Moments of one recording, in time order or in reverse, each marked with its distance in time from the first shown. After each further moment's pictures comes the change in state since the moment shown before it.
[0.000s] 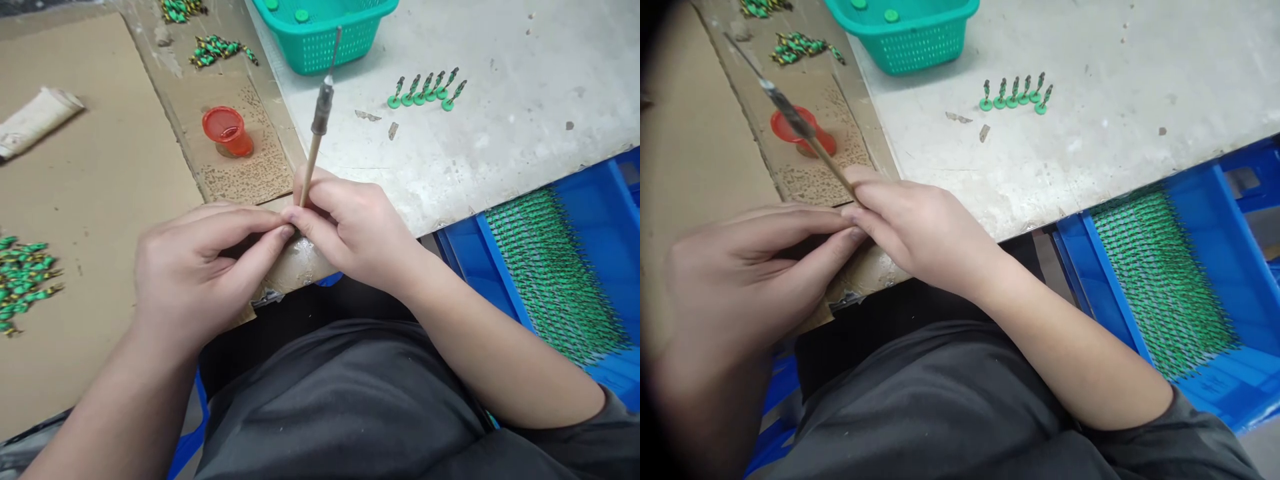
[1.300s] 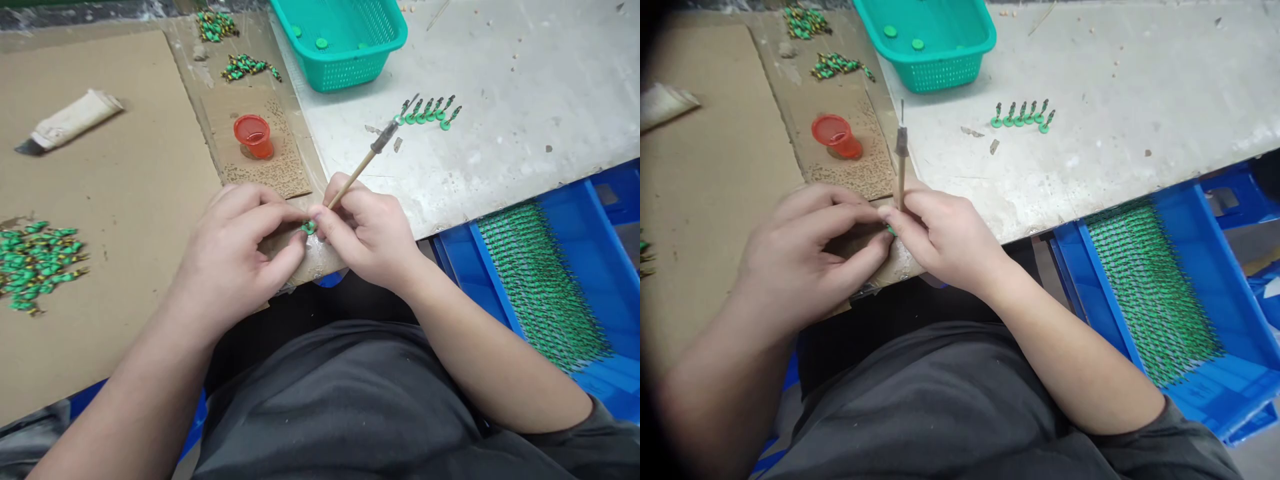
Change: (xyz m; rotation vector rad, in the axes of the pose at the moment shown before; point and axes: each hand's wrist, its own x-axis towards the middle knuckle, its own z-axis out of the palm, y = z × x) left_hand 0.005 -0.016 0.002 0.054 -0.108 0.173; right_hand -0.012 0.008 0.014 0.138 0.187 -0.040
